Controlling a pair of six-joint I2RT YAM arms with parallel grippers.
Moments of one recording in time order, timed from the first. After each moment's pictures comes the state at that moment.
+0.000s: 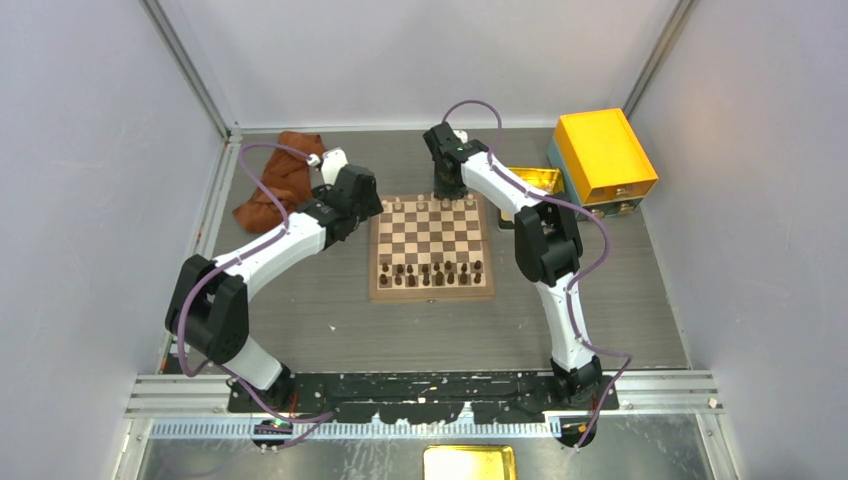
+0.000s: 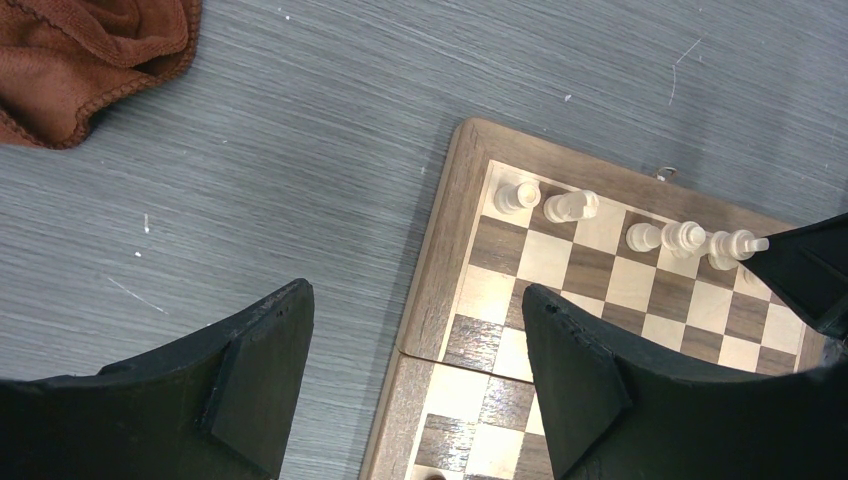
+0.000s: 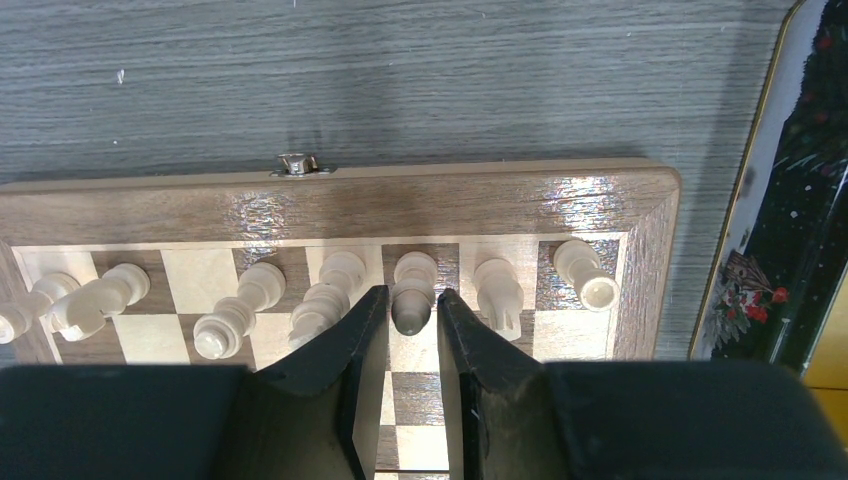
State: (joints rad) left arm -0.54 1.57 1.13 -0.30 -0.52 -0.71; right arm 0.52 2.25 1.96 -0.77 0.23 0.48
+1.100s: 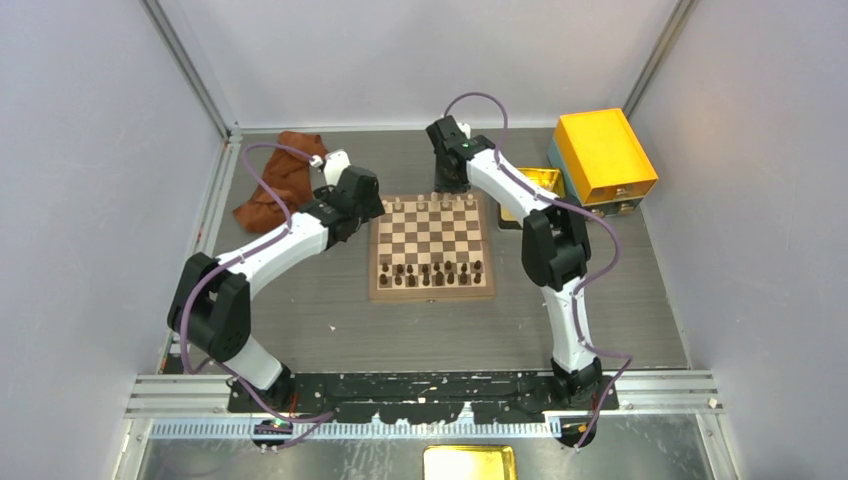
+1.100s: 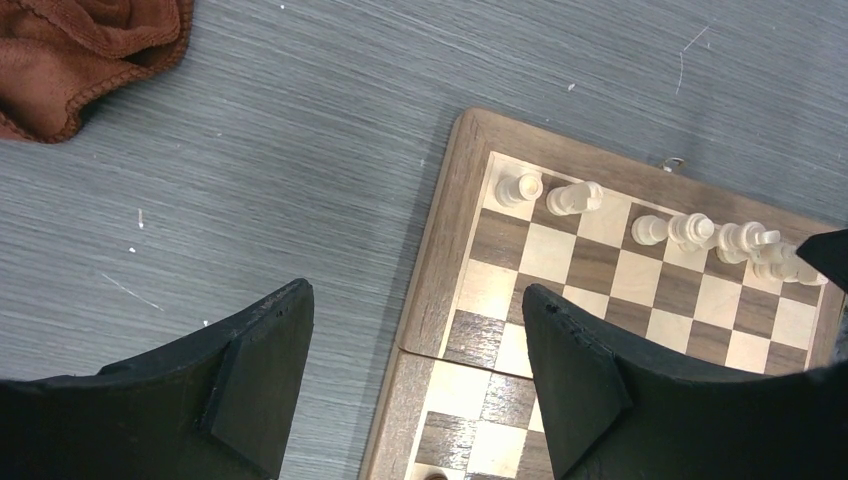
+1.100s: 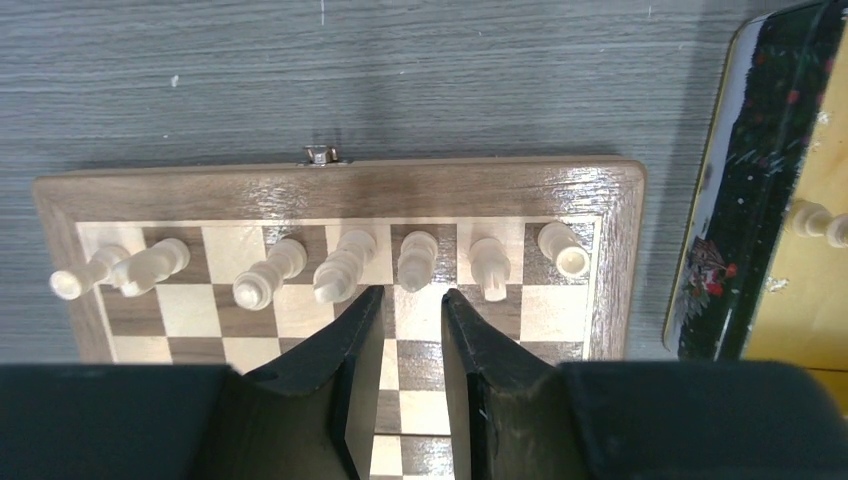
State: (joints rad) left arm -0.55 1.58 1.13 -0.31 -0.52 -0.71; right arm 0.52 2.19 1.95 -0.77 0.23 0.47
